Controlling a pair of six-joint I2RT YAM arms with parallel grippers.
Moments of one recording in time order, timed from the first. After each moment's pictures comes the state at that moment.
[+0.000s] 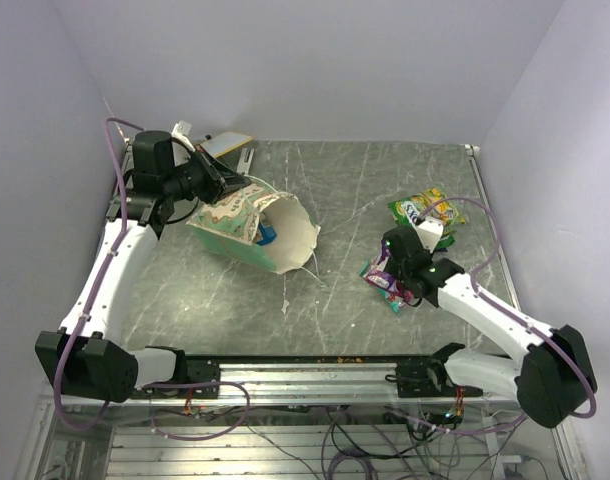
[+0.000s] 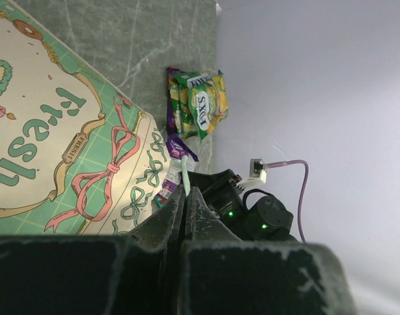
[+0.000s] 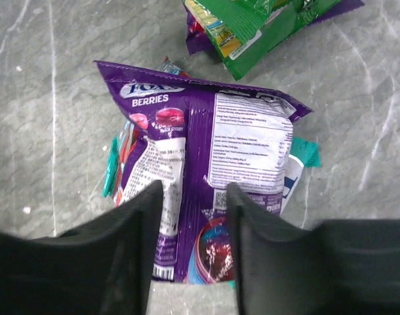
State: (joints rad) left arm -0.15 1.26 1.28 -0.45 0.58 -0.94; right arm 0.53 1.11 0.66 -0.47 0.57 0.73
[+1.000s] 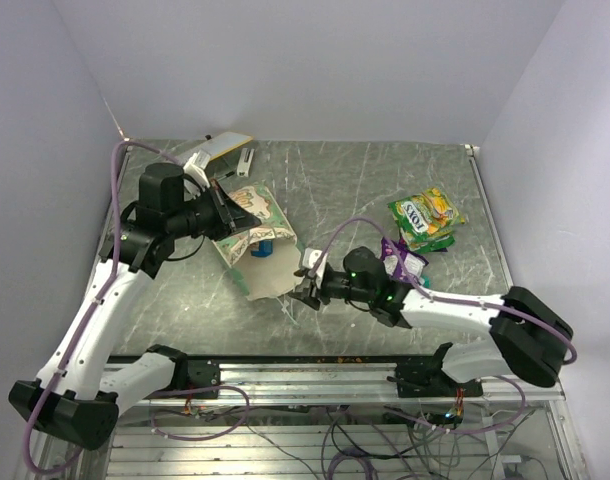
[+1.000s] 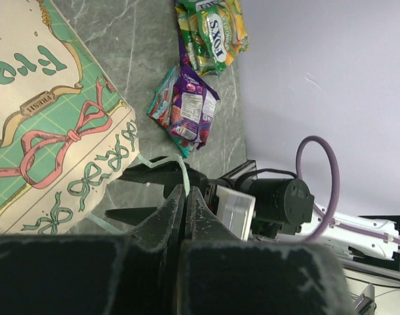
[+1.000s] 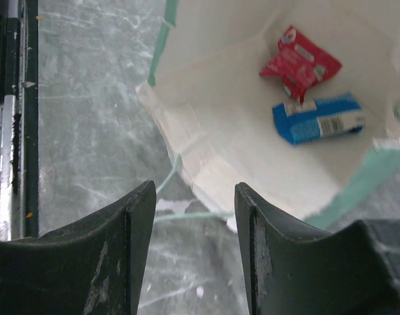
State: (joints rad) left arm -0.33 1.03 1.18 -0.63 0.50 -0.82; right arm 0.94 1.33 0.54 0.51 -0.34 -0.28
